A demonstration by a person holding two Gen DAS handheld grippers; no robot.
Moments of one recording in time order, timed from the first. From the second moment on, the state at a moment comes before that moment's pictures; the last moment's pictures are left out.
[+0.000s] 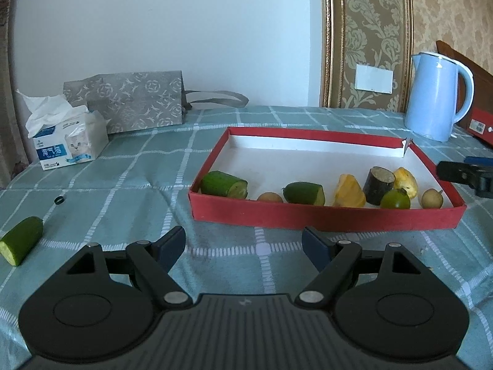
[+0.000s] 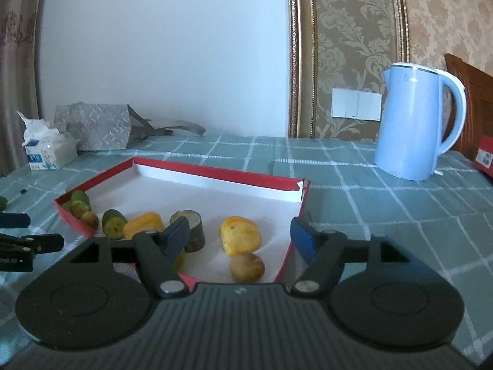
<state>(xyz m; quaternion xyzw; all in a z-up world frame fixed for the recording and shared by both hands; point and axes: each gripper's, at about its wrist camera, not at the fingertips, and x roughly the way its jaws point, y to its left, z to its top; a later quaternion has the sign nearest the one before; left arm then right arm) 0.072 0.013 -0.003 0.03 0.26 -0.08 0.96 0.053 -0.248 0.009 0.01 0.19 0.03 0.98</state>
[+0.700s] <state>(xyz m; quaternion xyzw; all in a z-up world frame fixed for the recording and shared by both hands) 0.032 0.009 -0.002 0.03 0.25 -0.13 0.96 0.015 -0.248 -0.011 0.03 0.22 0.06 0.97</state>
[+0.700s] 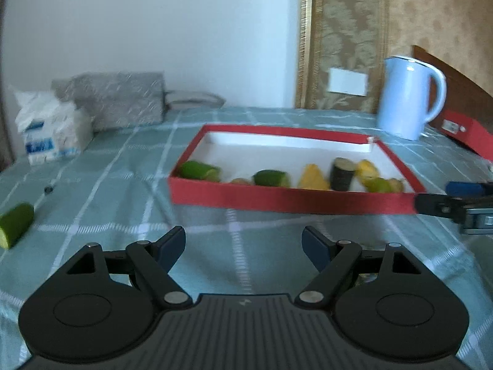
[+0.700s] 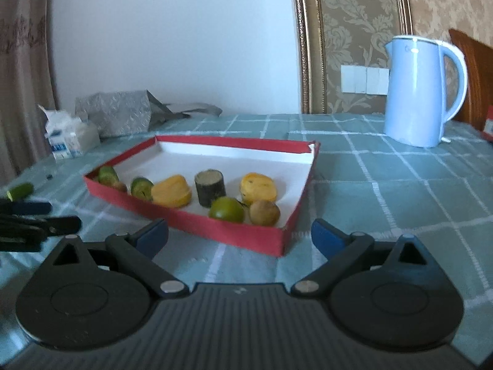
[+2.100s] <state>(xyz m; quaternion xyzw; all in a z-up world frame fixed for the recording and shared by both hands) 0.019 -0.031 -0.016 0.12 0.25 -0.20 0.94 0.019 -0.245 -0.015 0.02 0.24 0.06 0.97</state>
